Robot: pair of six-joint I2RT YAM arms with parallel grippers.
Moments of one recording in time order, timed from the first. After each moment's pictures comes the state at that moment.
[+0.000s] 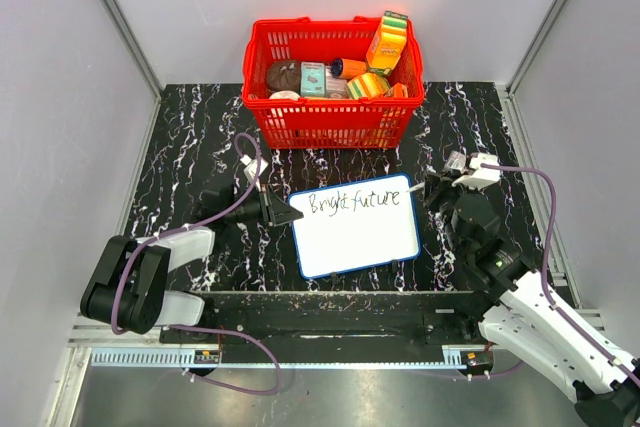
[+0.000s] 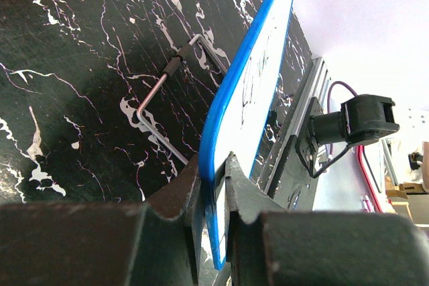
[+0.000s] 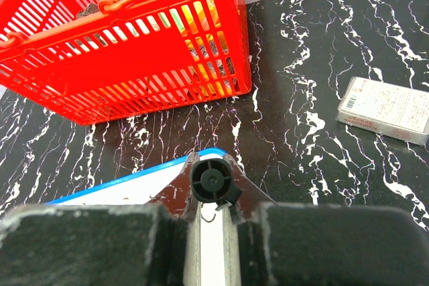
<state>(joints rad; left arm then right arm) -0.26 1.34 0.40 0.55 0.87 -0.58 0.64 0.63 0.58 -0.07 0.57 0.42</state>
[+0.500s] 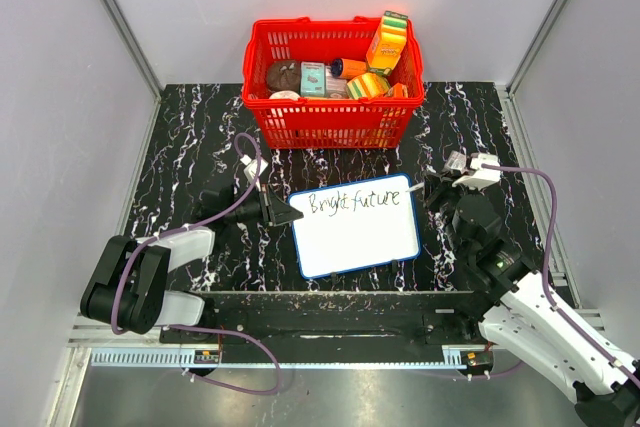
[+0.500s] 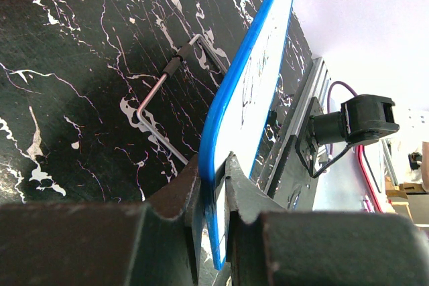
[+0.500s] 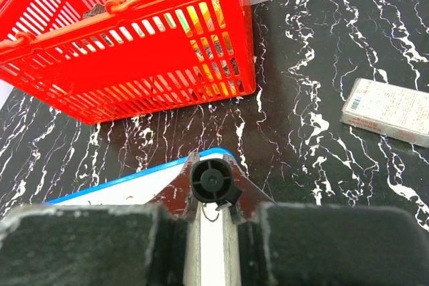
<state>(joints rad) -0.26 1.34 0.40 0.55 0.87 -0.58 0.64 0.62 0.58 -0.07 0.56 0.41</state>
